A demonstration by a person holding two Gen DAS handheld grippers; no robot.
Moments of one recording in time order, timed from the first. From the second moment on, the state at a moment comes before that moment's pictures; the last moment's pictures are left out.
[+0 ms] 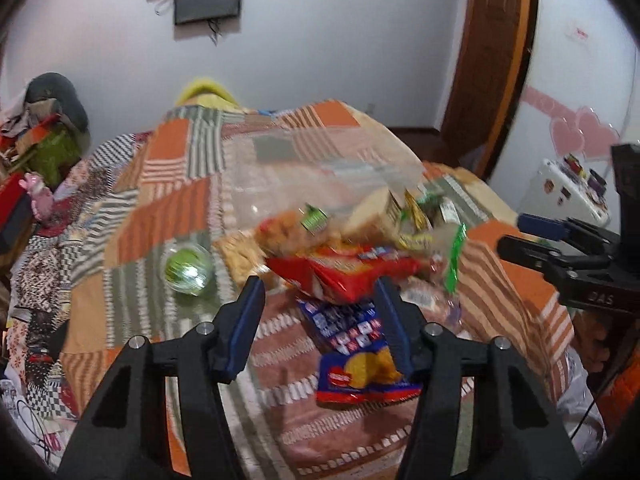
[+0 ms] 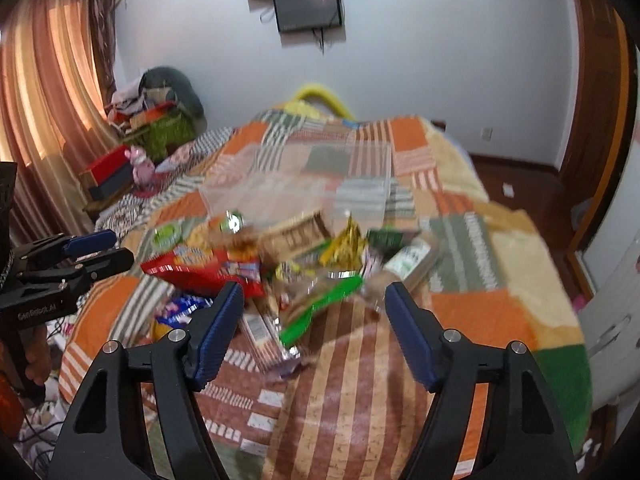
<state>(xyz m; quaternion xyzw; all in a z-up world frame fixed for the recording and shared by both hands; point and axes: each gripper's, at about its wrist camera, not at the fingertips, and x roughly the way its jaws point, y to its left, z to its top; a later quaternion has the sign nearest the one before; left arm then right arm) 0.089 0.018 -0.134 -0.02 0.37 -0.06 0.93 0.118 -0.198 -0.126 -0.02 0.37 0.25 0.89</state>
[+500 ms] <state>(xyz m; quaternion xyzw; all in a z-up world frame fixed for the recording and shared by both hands) 0.108 -0.005 -0.186 -0.03 0.44 -0.11 0.89 0.134 -0.172 -0.173 -0.03 0.45 0.31 0.84</state>
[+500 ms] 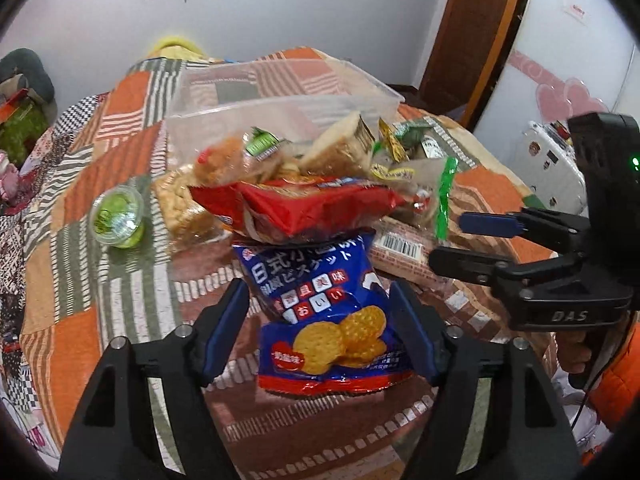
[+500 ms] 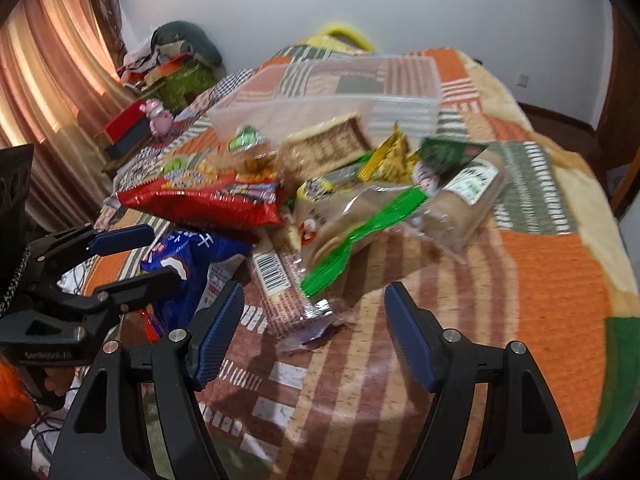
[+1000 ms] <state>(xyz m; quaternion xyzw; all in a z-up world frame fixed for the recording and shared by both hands) 0.110 0.002 -0.207 -0.04 0.46 -0.10 0.88 0.123 -0.164 -0.185 -0.07 0.47 0.33 0.81</state>
